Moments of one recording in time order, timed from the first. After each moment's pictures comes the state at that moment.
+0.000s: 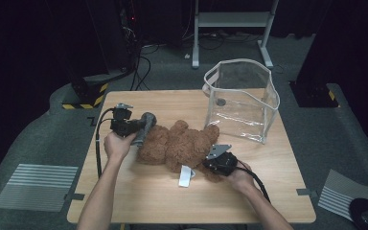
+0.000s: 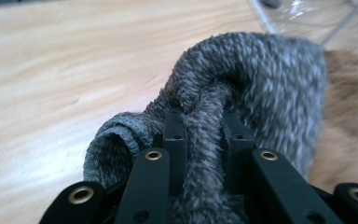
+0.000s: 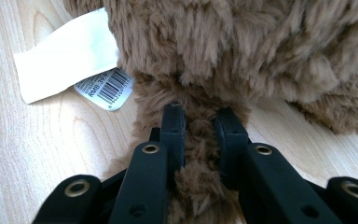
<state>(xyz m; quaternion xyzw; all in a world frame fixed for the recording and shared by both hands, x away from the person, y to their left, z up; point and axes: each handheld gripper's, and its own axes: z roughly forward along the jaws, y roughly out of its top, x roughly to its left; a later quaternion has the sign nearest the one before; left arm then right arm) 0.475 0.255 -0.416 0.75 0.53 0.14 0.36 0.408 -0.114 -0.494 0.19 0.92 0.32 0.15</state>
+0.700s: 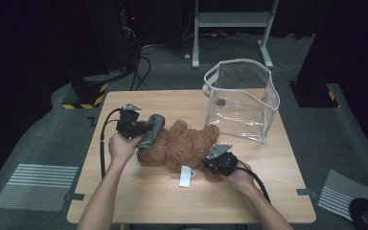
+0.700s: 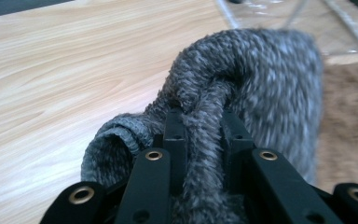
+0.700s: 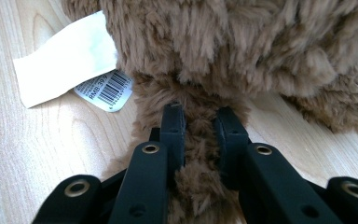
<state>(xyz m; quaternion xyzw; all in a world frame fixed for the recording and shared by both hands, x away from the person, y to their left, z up) 0.461 0.230 -0.401 0.78 0.49 0.14 0.36 0.408 -0.116 -0.495 0.19 0.91 0.33 0.15</state>
